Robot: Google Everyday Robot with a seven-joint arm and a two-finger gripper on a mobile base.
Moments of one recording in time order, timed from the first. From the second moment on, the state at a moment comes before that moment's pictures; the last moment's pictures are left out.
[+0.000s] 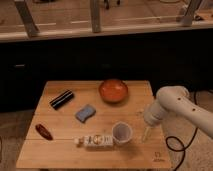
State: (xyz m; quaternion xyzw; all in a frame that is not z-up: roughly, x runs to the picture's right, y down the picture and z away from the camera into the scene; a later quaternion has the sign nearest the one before) arm 0.184 0.204 0.724 -0.35 -0.18 0.03 0.92
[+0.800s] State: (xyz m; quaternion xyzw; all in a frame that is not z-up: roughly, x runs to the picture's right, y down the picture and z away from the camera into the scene) arm 0.185 0.211 0.675 -0.32 -0.23 0.01 0.92
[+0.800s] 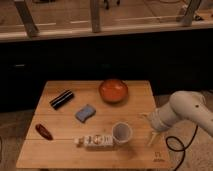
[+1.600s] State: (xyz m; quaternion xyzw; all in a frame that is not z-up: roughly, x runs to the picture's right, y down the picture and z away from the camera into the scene) arm 0.152 0.228 0.649 -0.32 -0.29 -0.06 0.90
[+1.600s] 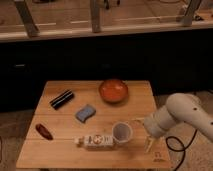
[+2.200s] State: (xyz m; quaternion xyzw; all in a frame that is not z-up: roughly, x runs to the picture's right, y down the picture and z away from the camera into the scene) arm 0.132 0.240 0.631 -0.32 -0.30 -0.11 0.89
